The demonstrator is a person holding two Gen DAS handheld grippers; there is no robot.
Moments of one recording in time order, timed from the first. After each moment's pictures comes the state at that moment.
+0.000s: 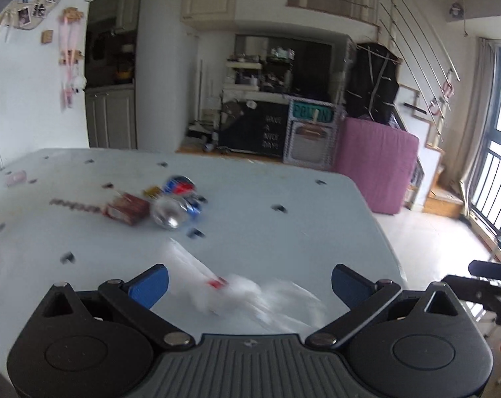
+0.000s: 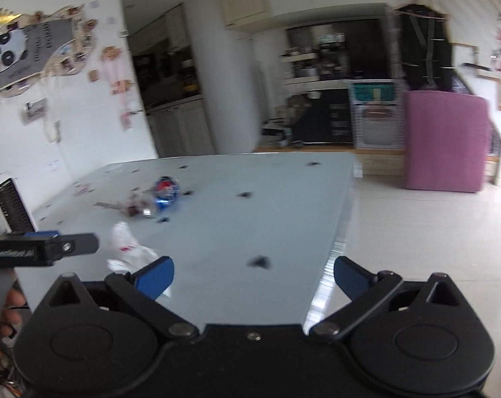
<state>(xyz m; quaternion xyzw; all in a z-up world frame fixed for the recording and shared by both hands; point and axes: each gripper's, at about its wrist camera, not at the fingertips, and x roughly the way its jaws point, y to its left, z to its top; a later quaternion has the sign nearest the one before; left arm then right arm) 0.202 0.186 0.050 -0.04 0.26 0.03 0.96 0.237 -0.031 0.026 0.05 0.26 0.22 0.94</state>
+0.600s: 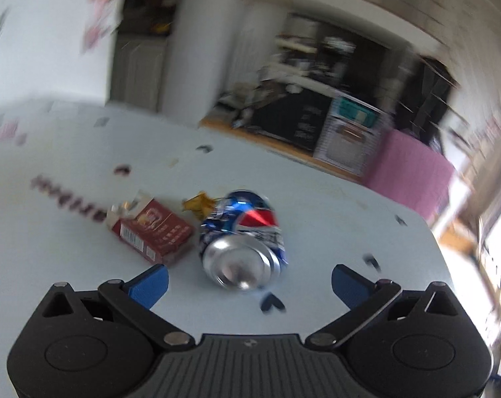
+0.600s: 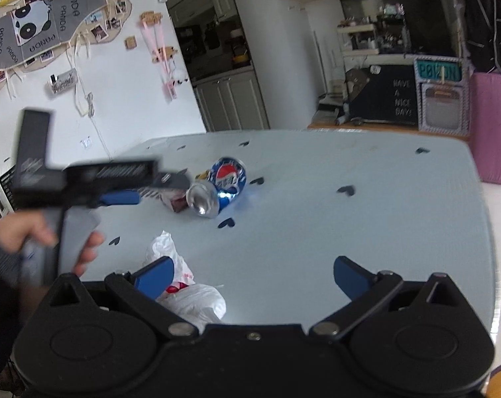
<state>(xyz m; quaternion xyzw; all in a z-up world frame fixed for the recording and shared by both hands) 0.376 0.319 0.004 -0.17 0.31 0.07 0.93 0.331 0.106 -0.009 0.05 0.30 0.31 0.90</state>
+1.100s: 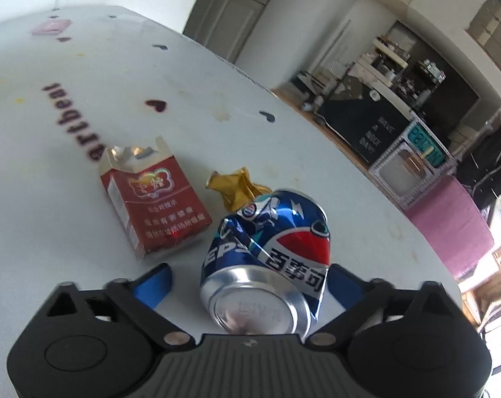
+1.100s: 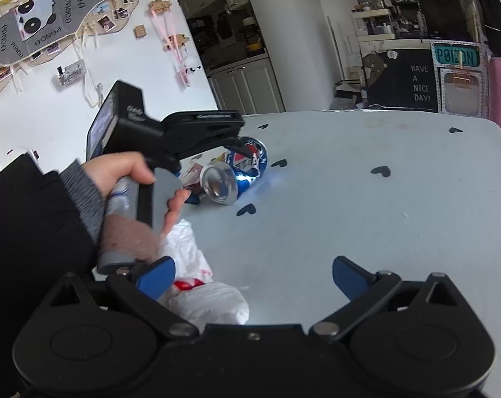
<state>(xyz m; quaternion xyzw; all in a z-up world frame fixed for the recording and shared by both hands) 0.436 0.337 -0.028 -0.31 0.34 0.16 0.87 0.347 0.134 -0.032 0.06 0.31 0.34 0.89</state>
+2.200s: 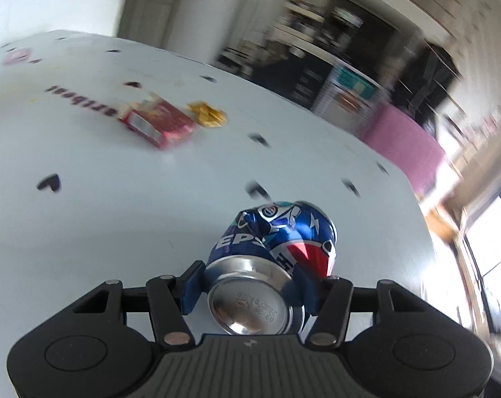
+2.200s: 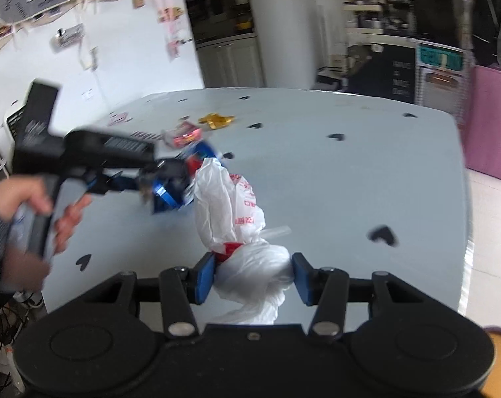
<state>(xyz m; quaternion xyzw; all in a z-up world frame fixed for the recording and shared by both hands) 0.280 0.290 -0.014 -0.19 0.38 0.02 0.91 0.279 0.080 -0.013 -0.01 0.34 0.29 0.89</state>
